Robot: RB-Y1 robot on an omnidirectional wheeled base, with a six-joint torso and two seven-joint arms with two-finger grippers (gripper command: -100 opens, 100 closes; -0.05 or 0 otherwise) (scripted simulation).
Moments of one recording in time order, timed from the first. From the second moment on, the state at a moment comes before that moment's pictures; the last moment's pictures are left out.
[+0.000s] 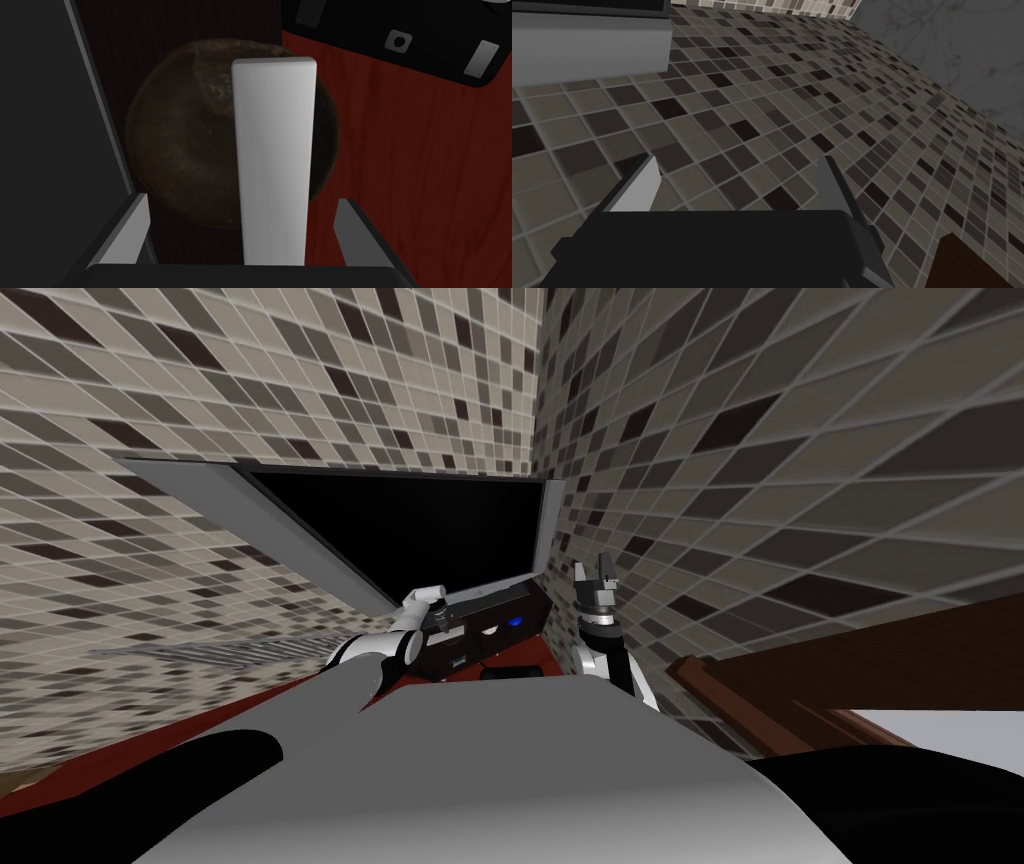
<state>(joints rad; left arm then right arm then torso) -0.68 0.42 0.18 -0.72 0.28 1.49 -0.01 0.48 -0.04 0.06 -2.33 0.11 -0.53 -0.07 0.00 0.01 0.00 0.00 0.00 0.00</state>
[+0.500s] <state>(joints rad) -0.72 0.45 0.18 -0.74 0.29 1.57 -0.02 0.48 -0.04 0.06 -2.33 0.11 -0.53 -0.07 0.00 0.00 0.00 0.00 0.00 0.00</state>
